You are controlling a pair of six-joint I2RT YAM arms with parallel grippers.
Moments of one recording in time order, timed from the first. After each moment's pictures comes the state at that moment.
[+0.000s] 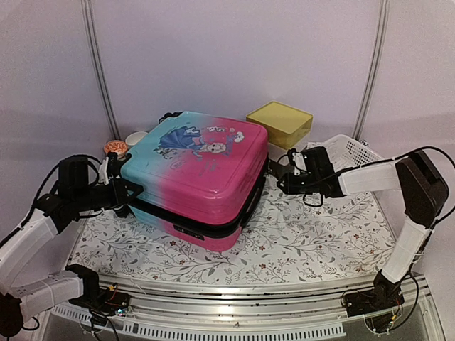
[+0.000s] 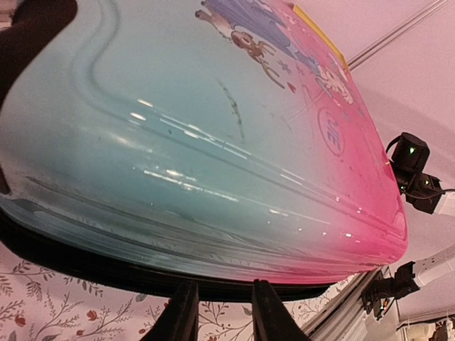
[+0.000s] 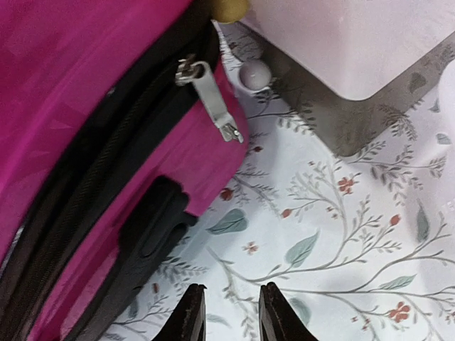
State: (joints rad) left arm -0.21 0.79 0.62 -0.33 0.46 -0.50; right arm 0.51 1.78 1.00 0.12 -0.08 0.34
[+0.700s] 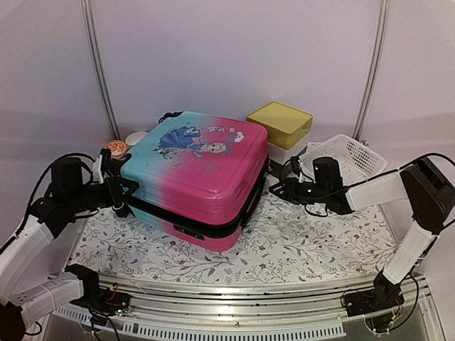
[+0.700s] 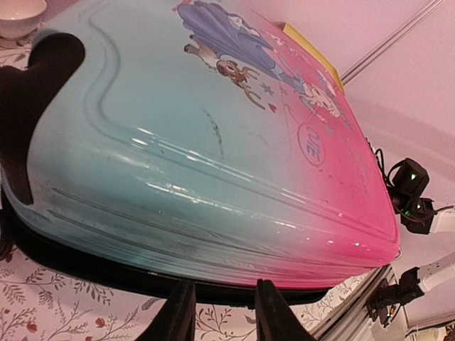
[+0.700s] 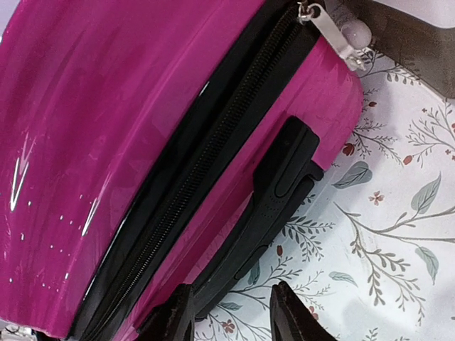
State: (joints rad) left arm -0.21 0.71 0.62 -0.34 0.42 -0.48; right arm 0.51 1.69 0.77 0.44 -0.43 0.65
